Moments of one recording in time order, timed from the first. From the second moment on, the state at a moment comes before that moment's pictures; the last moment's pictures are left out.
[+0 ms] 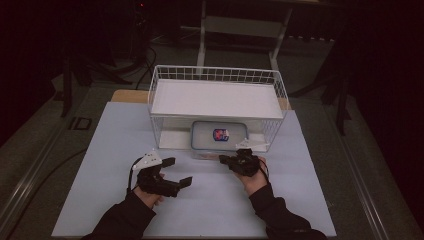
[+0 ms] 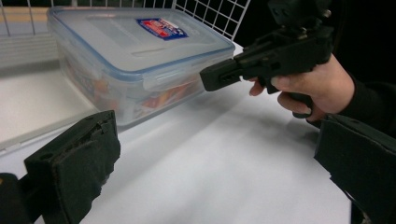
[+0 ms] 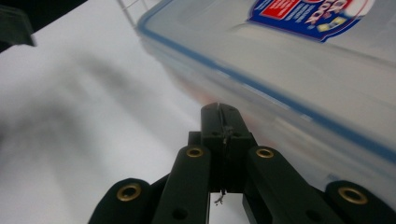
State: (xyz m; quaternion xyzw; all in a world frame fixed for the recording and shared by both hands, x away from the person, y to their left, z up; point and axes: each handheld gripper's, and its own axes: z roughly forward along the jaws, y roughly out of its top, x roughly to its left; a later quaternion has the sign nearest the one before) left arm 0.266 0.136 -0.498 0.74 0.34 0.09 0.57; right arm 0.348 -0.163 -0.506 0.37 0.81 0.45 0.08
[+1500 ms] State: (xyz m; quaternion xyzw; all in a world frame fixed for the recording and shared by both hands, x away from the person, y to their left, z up) left arm 0.264 0.134 -0.503 0.74 0.33 0.09 0.58; right arm 0.408 -0.147 -0.513 0.42 0.77 0.46 0.11
